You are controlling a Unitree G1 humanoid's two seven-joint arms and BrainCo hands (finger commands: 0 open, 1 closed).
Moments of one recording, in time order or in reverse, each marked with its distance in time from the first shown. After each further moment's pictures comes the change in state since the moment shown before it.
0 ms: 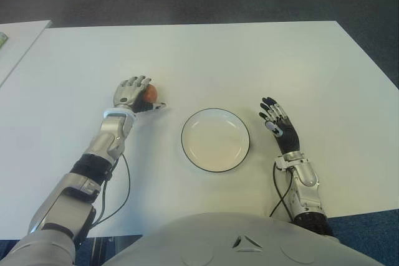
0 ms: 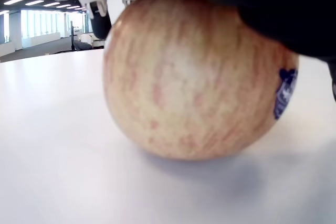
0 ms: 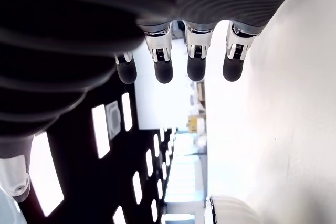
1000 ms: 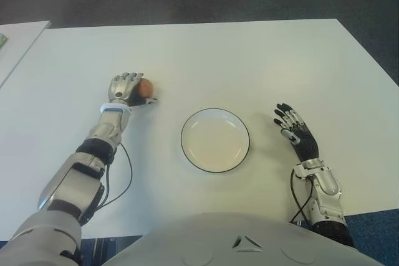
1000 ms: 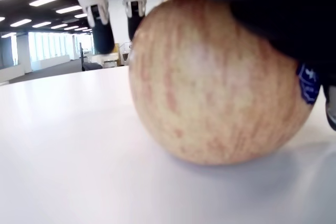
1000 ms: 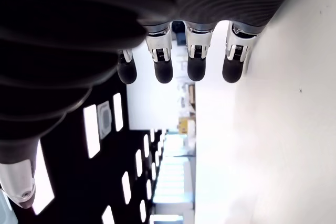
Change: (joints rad) left arm -0.201 -0.024 -0.085 0.454 0.020 -0.084 0.285; right arm 0.064 -0.095 -0.074 -0.027 0.061 0.018 0.090
